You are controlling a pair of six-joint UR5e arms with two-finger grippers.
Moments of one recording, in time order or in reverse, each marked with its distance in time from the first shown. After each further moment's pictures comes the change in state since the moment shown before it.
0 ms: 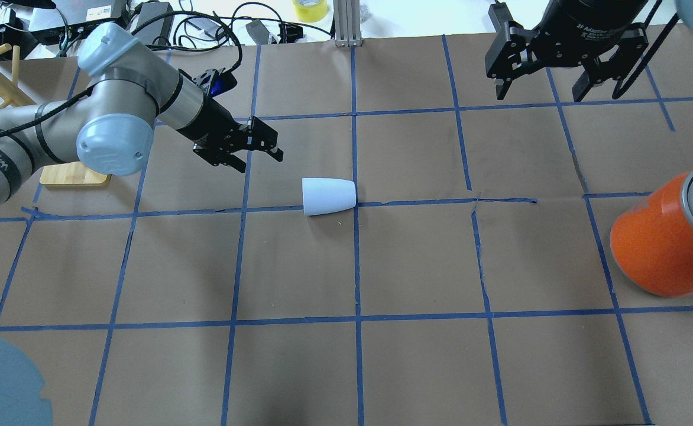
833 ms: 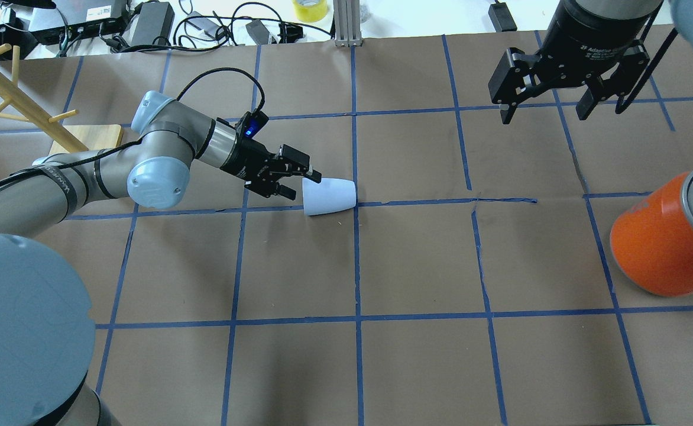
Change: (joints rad) left arm -0.007 -0.142 -0.089 0.107 -0.284 0.033; right arm 0.000 -0.007 0.024 0.050 -0.029 -0.088
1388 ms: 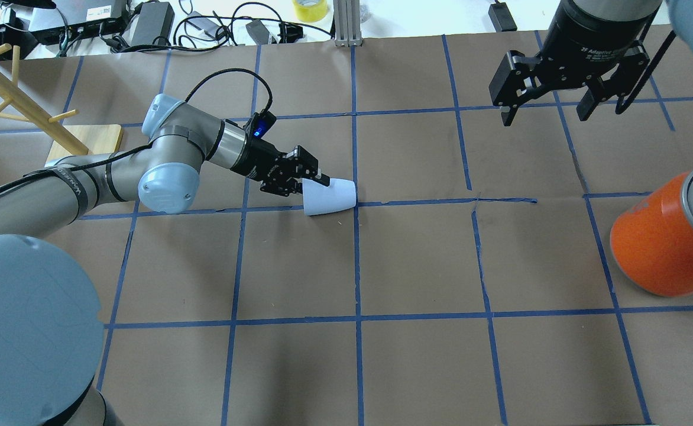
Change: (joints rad) left arm -0.025 -0.007 -0.002 0.046 -0.028 -0.104; right arm 0.000 0.000 0.002 0.000 -0.003 -0.006
